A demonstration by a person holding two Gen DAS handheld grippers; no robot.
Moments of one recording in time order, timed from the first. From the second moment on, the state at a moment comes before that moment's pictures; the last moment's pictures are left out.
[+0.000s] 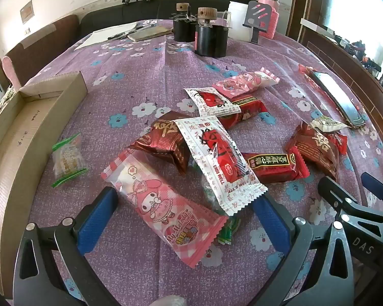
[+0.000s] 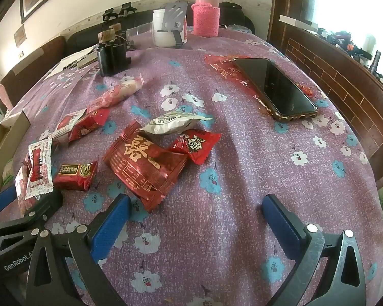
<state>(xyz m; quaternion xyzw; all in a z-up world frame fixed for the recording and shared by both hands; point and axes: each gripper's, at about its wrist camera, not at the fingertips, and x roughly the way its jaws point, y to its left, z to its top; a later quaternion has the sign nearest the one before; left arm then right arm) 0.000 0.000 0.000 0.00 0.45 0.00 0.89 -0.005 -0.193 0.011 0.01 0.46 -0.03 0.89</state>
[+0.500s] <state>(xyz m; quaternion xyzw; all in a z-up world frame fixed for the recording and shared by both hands) -0.013 0.002 0.004 0.02 0.47 -0.02 0.88 -0.005 -0.194 0.010 0.01 0.46 -0.03 0.89</state>
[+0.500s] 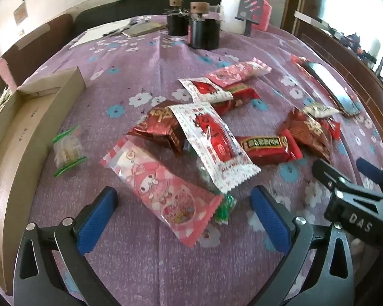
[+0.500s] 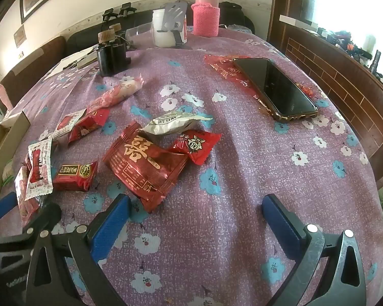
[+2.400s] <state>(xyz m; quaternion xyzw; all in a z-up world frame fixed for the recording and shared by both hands) -0.128 0.207 0.075 -0.23 0.36 -0.08 0.90 -0.052 -0.118 0.073 -0.01 0.44 0.14 0.89</state>
